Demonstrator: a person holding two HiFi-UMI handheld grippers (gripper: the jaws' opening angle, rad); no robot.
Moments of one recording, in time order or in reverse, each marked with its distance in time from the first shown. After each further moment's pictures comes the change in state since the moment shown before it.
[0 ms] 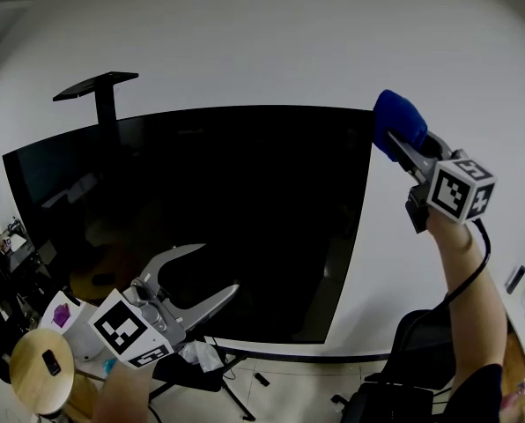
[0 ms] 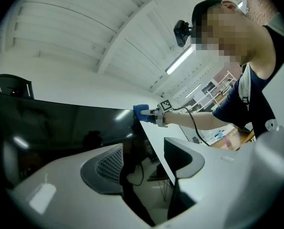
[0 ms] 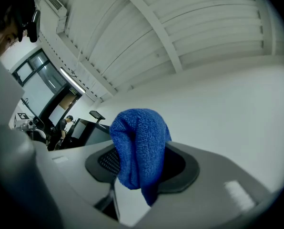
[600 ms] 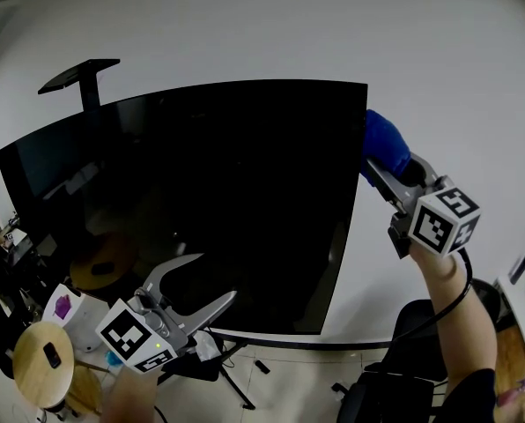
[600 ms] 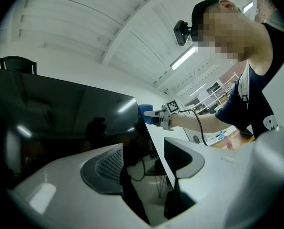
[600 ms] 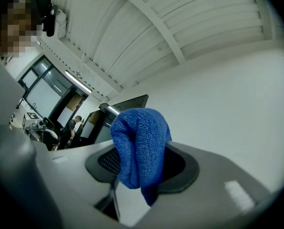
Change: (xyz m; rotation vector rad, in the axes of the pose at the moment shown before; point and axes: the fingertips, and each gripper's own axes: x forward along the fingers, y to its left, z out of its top) left arm 0.017 -0.018 -0.054 -0.074 0.053 0.027; right arm -0.016 0.032 -0.081 0.053 0.041 0.085
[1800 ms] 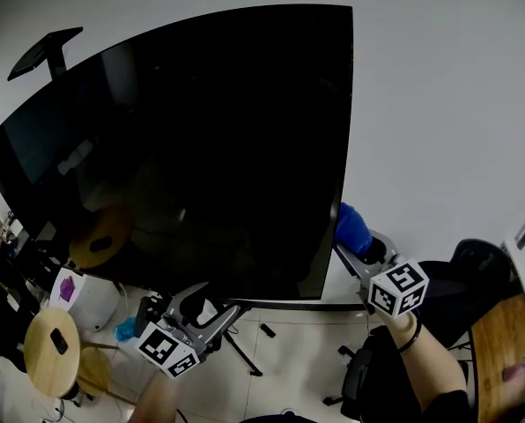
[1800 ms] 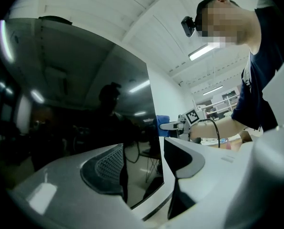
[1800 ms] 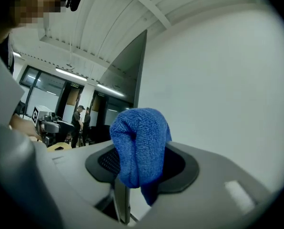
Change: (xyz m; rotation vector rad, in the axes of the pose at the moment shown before) left arm -0.019 -0.051 -0.184 -0.253 0.163 0.087; right arm -0.087 0.072 -0.281 0.204 0.286 0.027
